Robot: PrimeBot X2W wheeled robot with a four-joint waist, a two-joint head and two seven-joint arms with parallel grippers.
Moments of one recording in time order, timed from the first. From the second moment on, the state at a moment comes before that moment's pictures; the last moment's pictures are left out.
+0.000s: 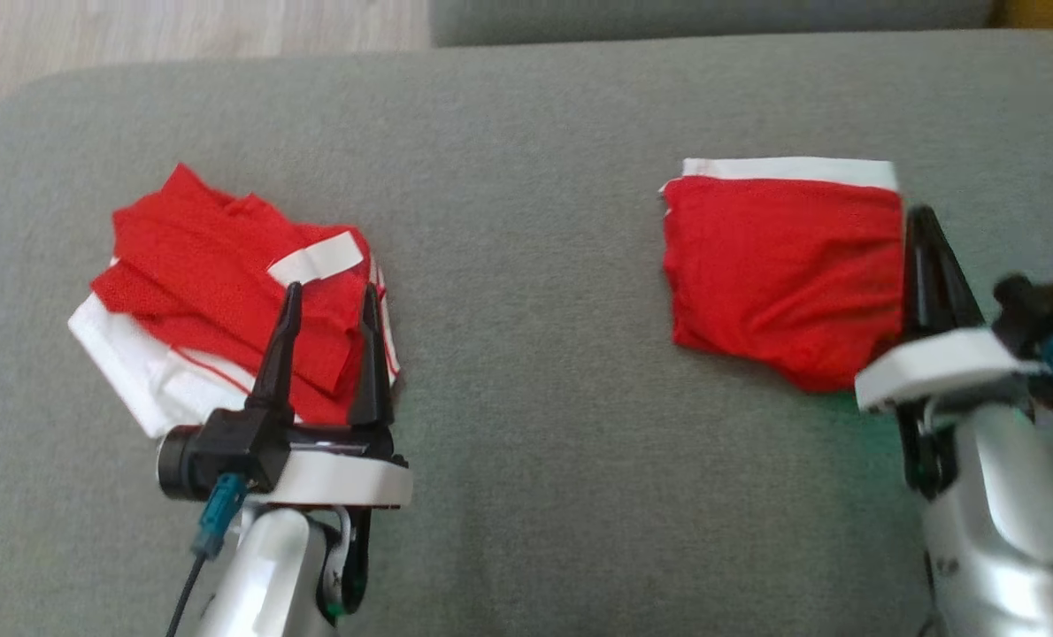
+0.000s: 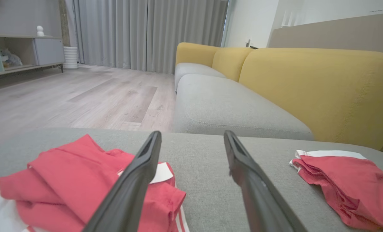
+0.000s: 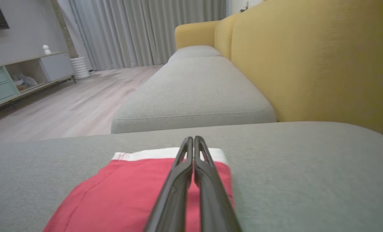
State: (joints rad) left arm -0.22 0.04 -0.27 0.25 -0.26 0.07 -0.26; right arm -0.43 -0.07 -0.09 0.57 0.07 0.13 -0.25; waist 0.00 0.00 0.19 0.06
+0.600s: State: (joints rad) left arm -0.17 0.04 -0.23 0.26 -0.25 0.06 -0.26; right arm -0.19 -0.05 -0.05 0.40 0.12 0.13 -0.24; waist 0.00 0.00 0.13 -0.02
